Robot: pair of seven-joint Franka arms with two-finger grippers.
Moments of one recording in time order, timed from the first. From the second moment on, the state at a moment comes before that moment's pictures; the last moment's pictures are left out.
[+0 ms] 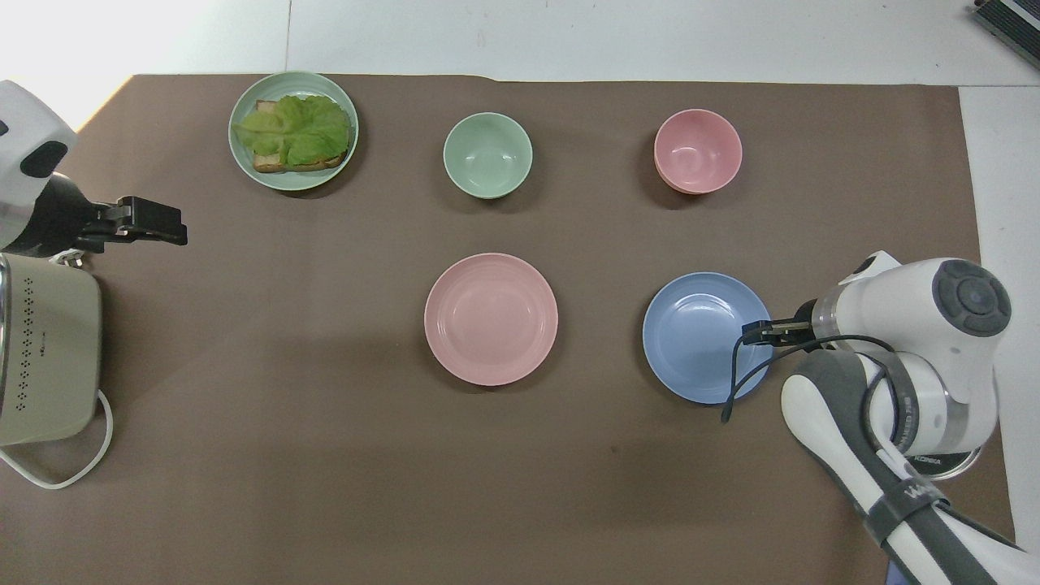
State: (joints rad) left arm -0.06 0.04 -0.01 -1.69 -0.08 1.79 -0.07; right arm 0.00 0.03 0.02 -2.30 0.05 2.31 0.01
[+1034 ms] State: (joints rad) left arm -0.05 0.03 0.00 -1.65 -0.03 1.69 -0.02; right arm -0.03 0.06 0.02 -2.33 0.18 2.36 0.00
